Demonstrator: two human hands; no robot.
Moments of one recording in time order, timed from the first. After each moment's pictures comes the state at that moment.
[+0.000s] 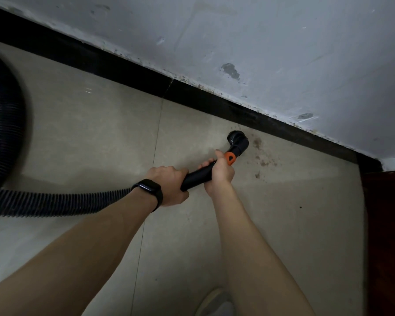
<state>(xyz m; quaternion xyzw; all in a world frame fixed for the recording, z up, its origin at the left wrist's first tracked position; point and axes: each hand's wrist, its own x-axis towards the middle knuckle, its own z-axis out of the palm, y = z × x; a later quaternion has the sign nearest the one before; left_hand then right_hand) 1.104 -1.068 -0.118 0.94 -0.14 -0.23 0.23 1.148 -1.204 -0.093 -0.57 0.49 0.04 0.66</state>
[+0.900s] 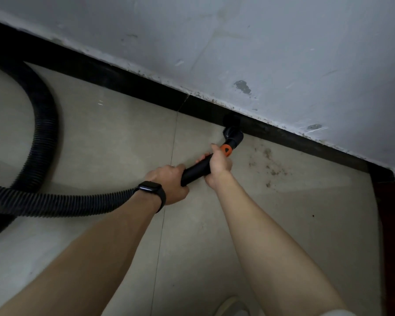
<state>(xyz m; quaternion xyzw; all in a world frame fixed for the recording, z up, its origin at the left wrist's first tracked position) 1.108 -1.024 -0.108 0.93 -0.04 -0.22 0.30 1.176 -1.153 -0.086 -0.59 0.46 0.09 0.66</state>
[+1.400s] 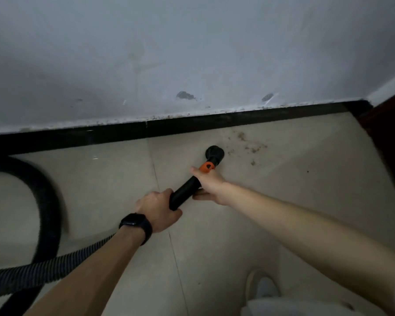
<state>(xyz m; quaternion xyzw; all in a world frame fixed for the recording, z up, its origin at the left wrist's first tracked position) 1.079 -1.021 -0.059 0.94 -0.12 -0.24 0.22 1.117 -1.201 -0.047 -0.67 0.38 0.25 0.59</state>
